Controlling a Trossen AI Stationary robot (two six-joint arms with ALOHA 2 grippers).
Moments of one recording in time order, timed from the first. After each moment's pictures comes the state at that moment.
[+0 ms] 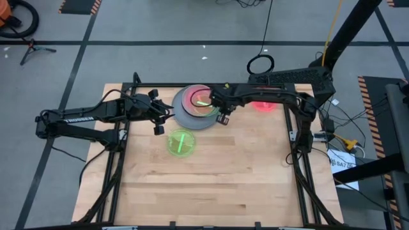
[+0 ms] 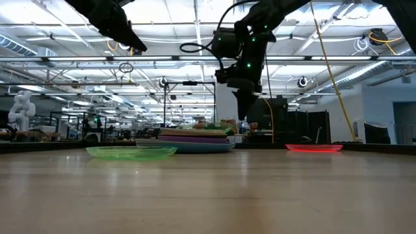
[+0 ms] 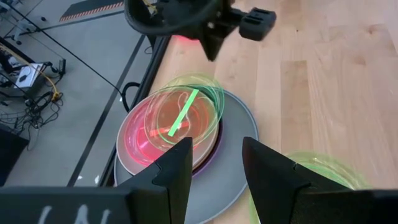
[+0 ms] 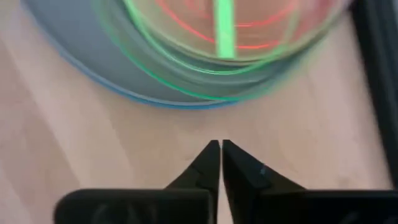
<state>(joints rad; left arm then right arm) 0.20 0.96 0.86 -0.48 -0.16 0.27 -0.37 1.89 1.47 -0.87 0.15 -0.02</state>
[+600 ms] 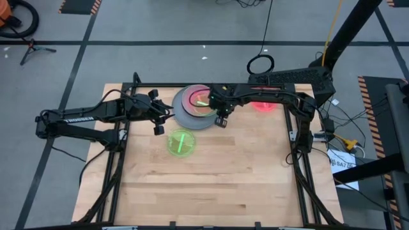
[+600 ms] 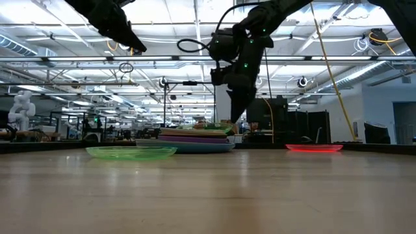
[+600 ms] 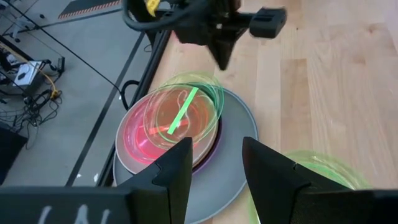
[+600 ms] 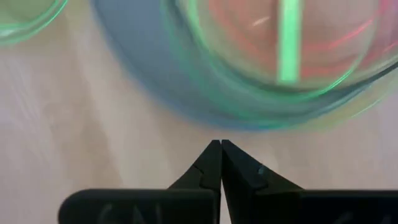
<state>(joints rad) 0.20 0.96 0.86 -0.48 -0.16 0.26 -0.37 1.91 1.47 -0.82 -0.03 -0.06</state>
